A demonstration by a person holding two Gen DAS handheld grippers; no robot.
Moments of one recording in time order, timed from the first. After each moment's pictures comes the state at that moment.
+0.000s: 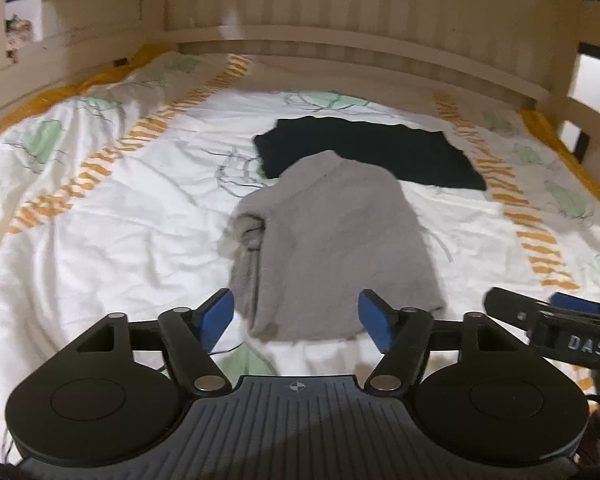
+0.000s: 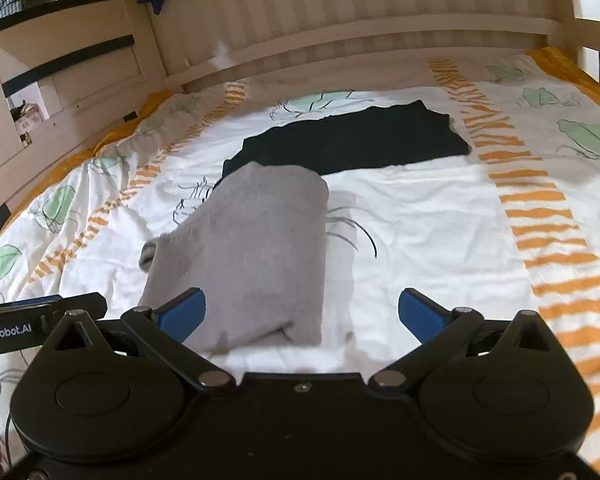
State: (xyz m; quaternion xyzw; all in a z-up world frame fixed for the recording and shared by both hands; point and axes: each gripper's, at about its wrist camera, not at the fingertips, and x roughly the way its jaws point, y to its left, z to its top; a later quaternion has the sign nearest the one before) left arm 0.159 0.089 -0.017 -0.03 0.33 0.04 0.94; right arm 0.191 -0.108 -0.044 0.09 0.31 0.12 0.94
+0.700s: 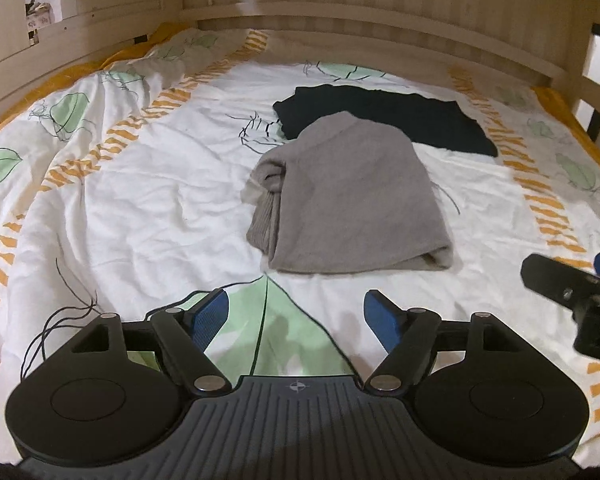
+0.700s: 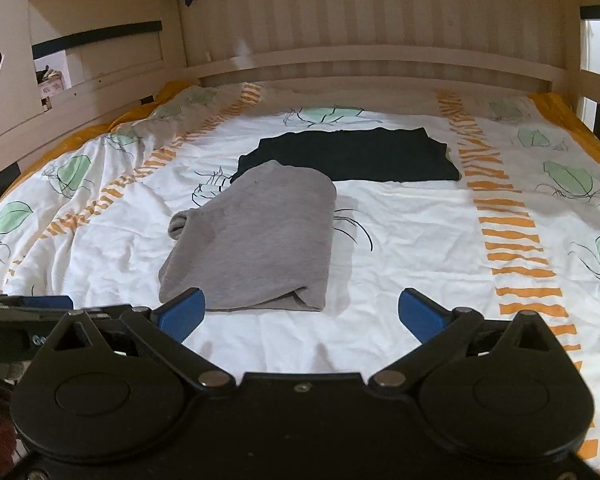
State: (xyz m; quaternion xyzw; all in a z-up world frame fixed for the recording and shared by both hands) left arm 0.120 0.085 -0.029 -0.03 0.37 0.06 0.93; right arm 0.127 -0.094 -0.019 0.02 0.29 0.12 0.95
